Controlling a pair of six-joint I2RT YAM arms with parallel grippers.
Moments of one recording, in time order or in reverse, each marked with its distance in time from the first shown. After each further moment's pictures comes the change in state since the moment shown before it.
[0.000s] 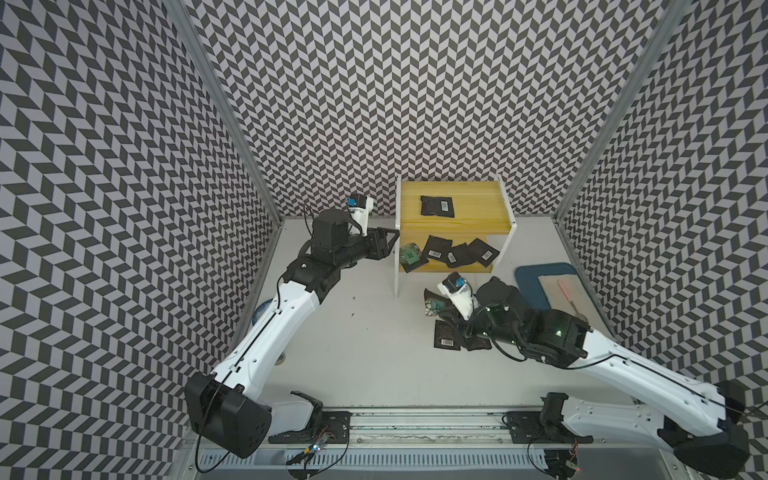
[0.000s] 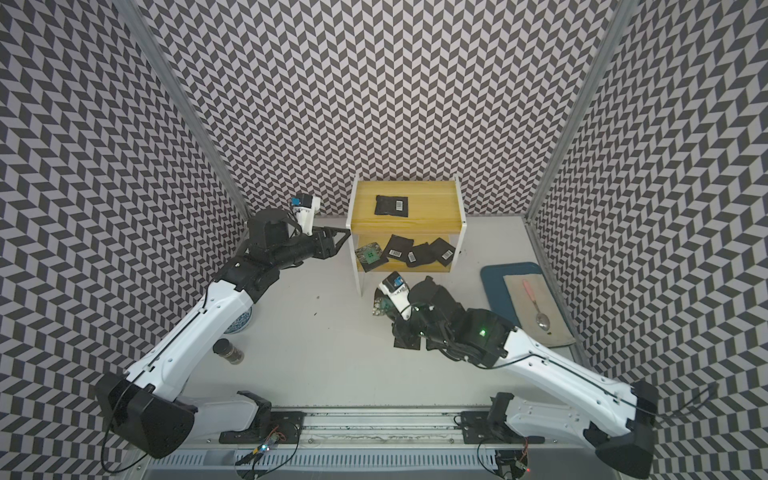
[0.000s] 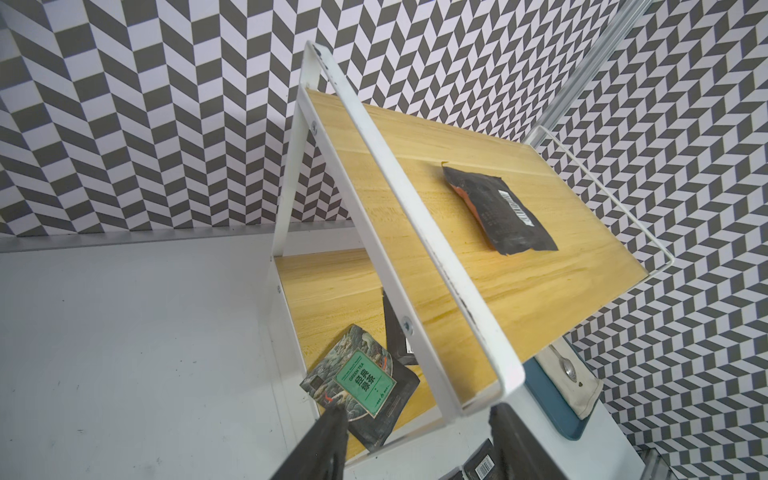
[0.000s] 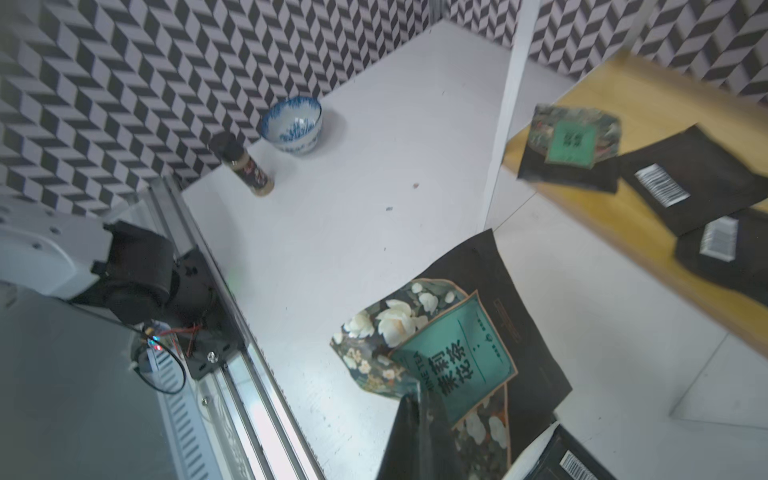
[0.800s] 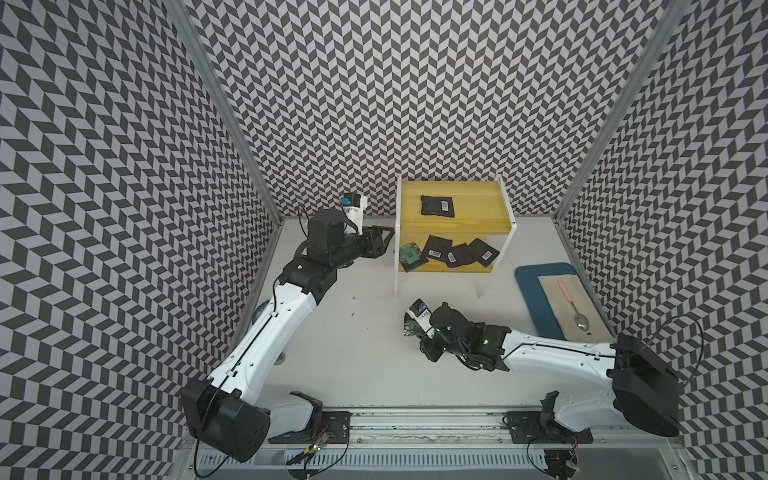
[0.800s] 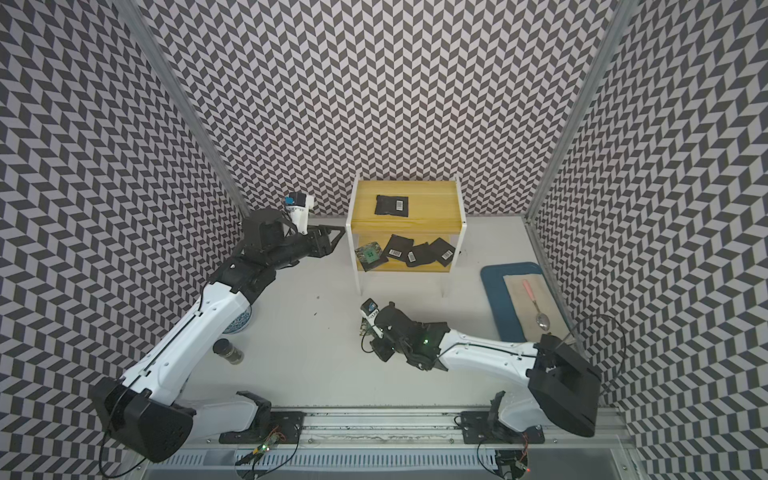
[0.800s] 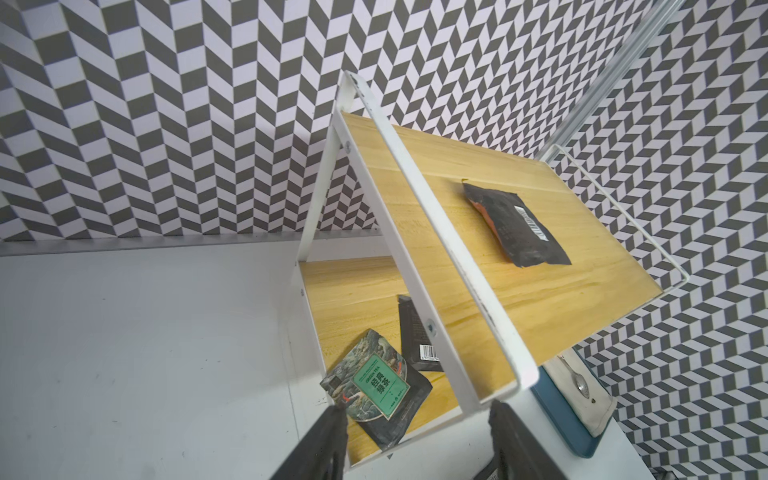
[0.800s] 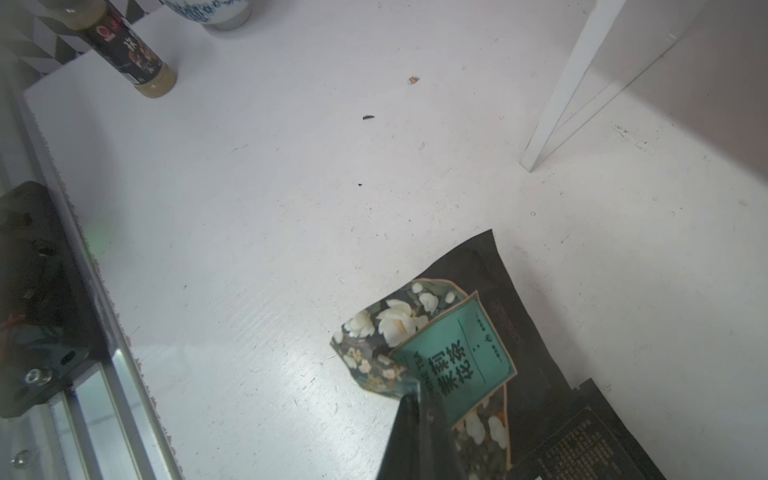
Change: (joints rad) left arm 0.013 -0.021 -0.006 -0.003 -0.025 -0.002; right arm 0.031 0.347 -0.229 0.467 0.048 0.014
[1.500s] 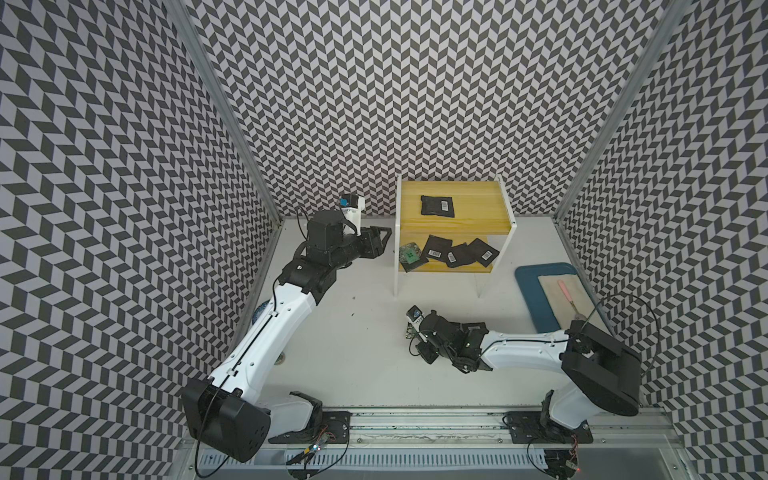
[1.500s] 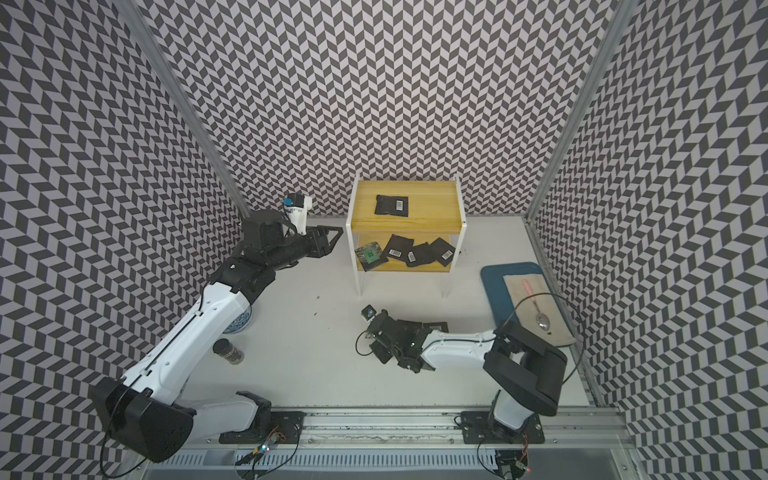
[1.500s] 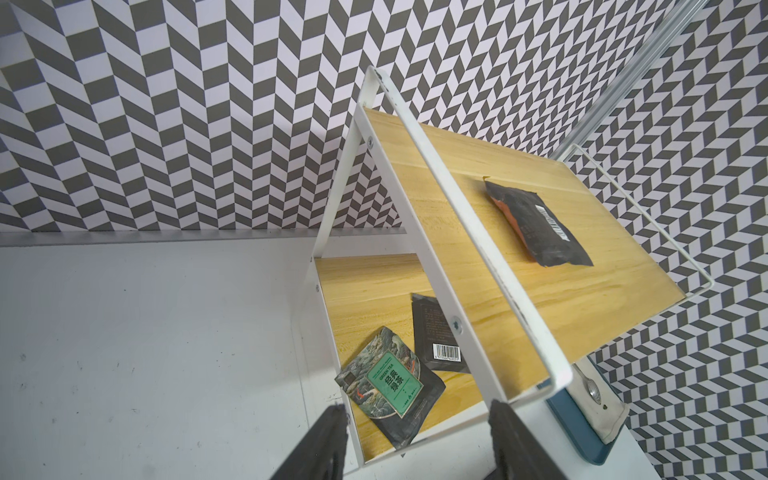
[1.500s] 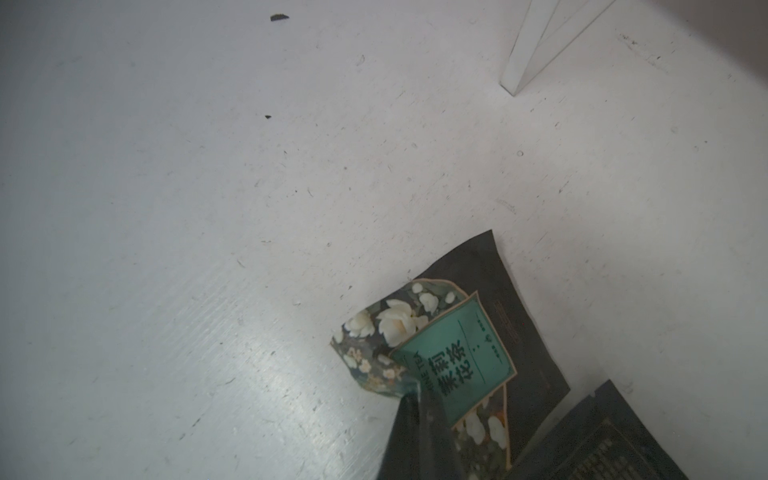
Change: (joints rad) left arm 0.004 0.000 -0.011 0.000 -0.014 0.000; right arm 0.000 0.190 -0.025 0.119 0.095 0.013
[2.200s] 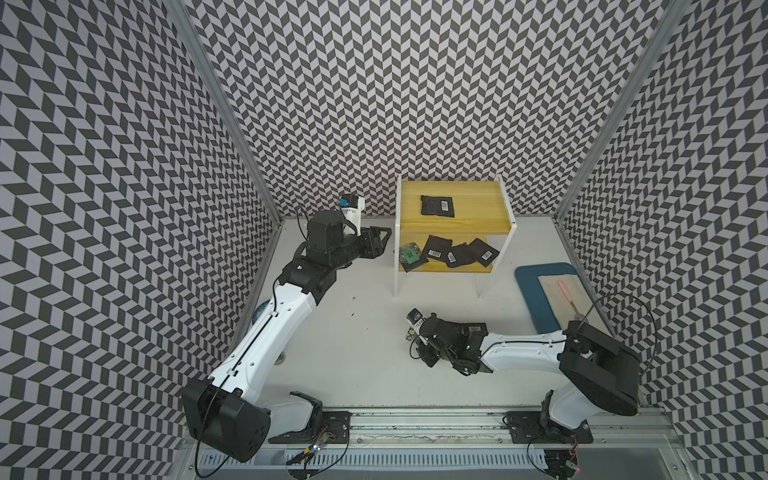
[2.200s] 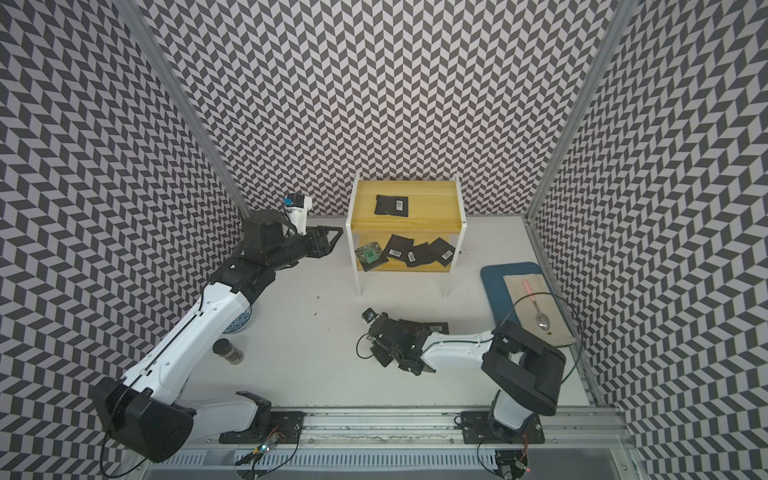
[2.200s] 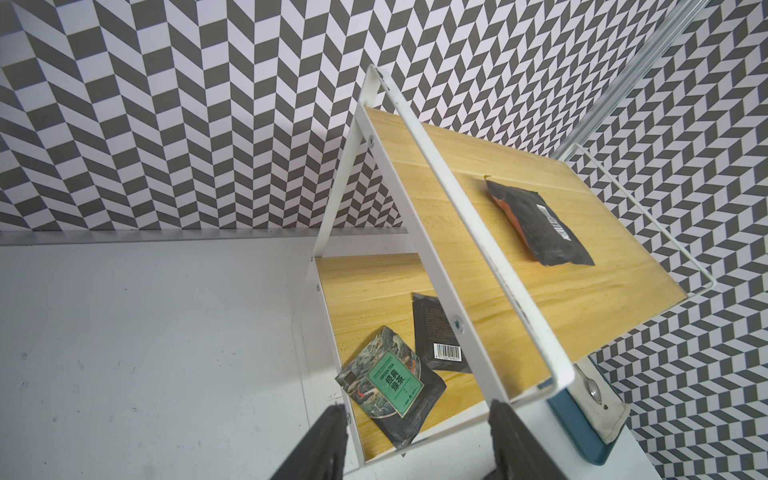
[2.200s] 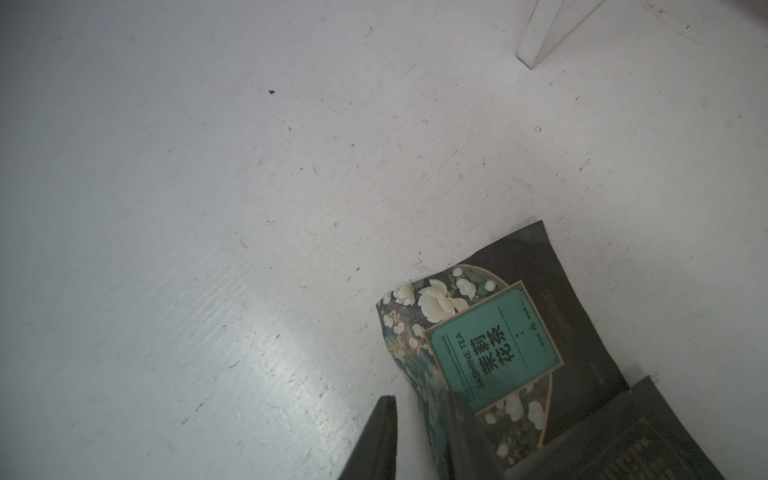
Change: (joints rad) left arm 0.000 0.000 -0.002 0.000 -0.001 0.000; right arm 0.011 0.003 -0.021 -0.002 -0.015 0.014
